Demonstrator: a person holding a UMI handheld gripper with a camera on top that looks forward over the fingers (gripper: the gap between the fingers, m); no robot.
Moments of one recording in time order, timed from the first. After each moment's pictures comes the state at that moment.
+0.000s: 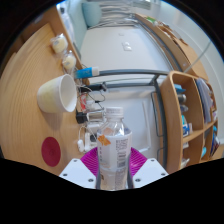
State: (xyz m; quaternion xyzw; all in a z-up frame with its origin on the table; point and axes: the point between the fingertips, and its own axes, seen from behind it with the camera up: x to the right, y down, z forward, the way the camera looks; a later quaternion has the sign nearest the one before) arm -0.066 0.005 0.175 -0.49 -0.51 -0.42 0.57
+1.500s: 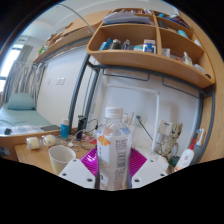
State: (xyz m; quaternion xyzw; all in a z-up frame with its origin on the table) arm -0.075 -0.001 0.160 -0.70 -0.19 0.03 0.69
